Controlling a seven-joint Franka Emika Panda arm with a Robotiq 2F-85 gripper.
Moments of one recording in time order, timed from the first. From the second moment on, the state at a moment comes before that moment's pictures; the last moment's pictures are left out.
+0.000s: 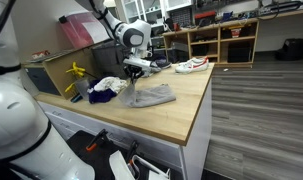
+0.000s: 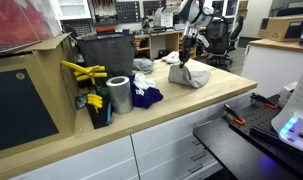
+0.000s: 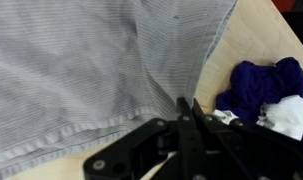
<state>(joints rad) -0.15 0.34 0.18 -2.09 0.46 2.20 -0.79</state>
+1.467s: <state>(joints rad) -0.08 0.48 0.03 -1.80 -0.07 2.11 -0.50</state>
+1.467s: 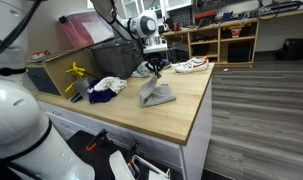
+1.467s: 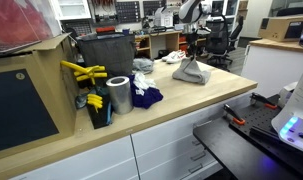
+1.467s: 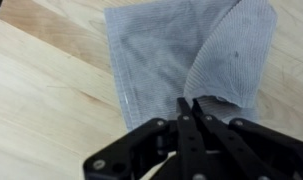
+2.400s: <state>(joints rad) 0.04 0.52 -0.02 -1.77 -0.42 2.11 -0.18</state>
